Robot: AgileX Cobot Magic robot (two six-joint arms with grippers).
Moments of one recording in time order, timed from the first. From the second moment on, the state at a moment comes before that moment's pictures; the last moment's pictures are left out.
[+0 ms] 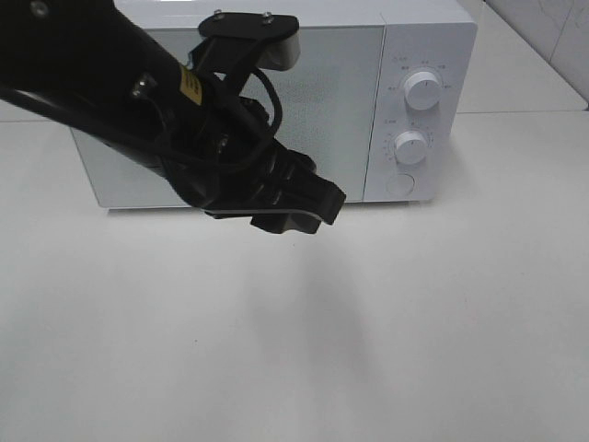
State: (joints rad) left arm -0.85 1.61 -1.12 -0.20 0.53 -0.02; right arm 0.05 0.00 -0.50 0.01 0.97 -0.06
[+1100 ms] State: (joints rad) left arm -0.53 1.32 -1.13 -0.08 1.06 -0.12; right arm 0.05 0.00 -0.50 0.01 0.97 -0.06
